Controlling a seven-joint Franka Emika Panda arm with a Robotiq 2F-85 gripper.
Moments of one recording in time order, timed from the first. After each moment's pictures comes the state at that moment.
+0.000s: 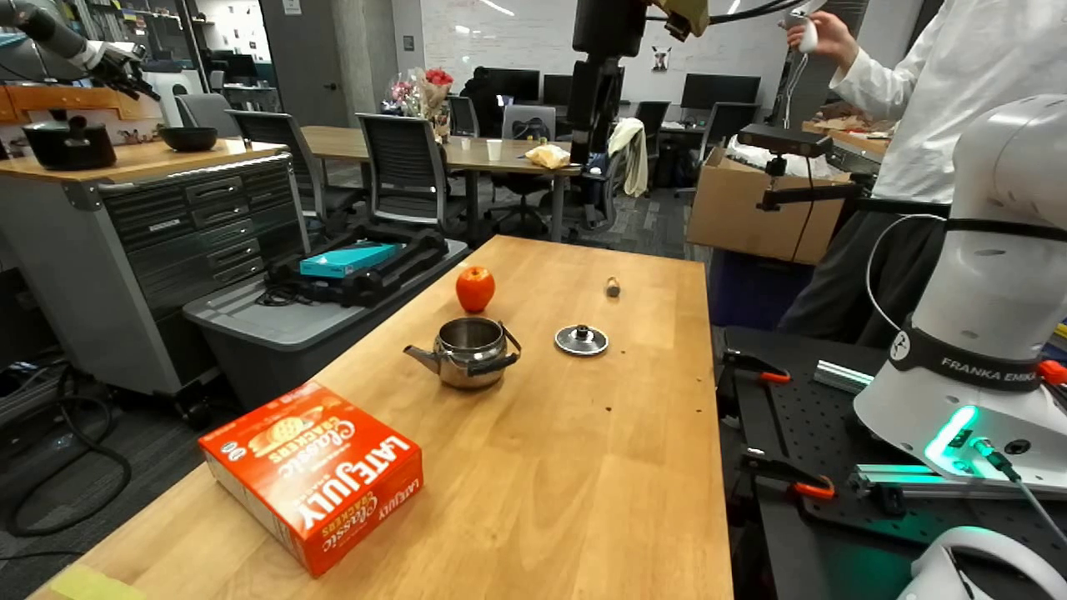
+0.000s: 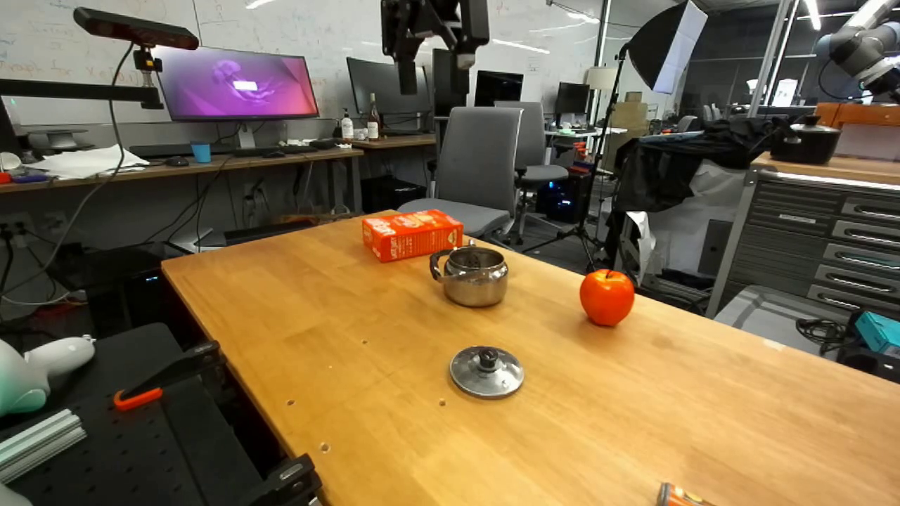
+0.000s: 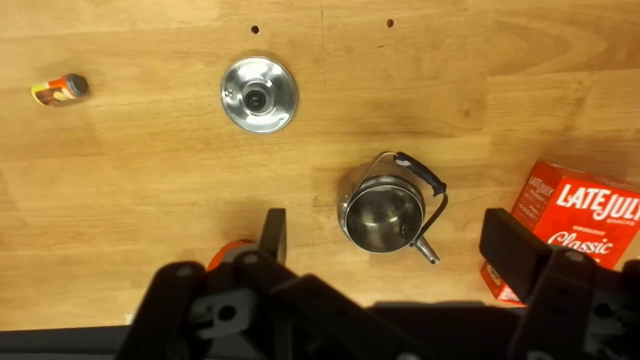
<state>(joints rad) 0.00 -0.32 0.02 -2.36 -0.03 2.12 0.07</state>
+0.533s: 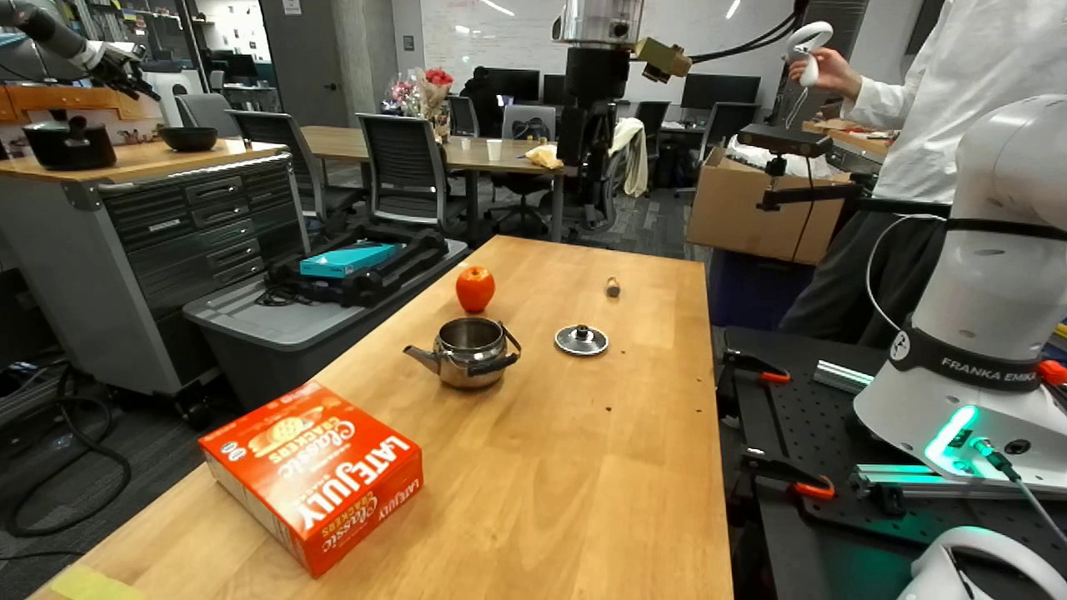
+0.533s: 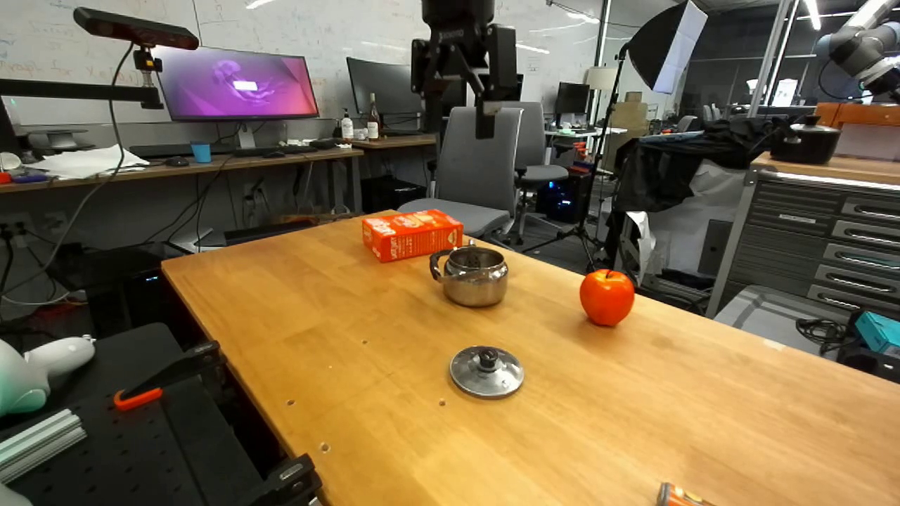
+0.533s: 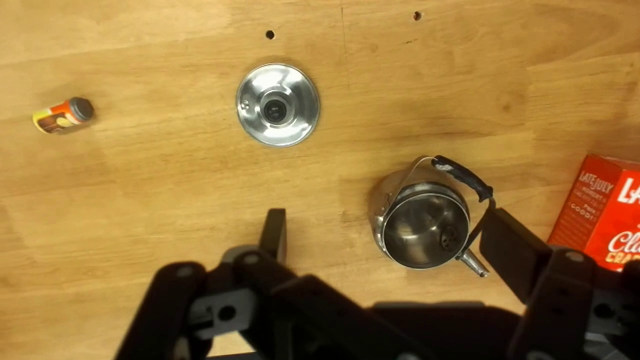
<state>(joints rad) -0.03 -0.22 -0.02 -2.37 -0.03 2.19 0.08</state>
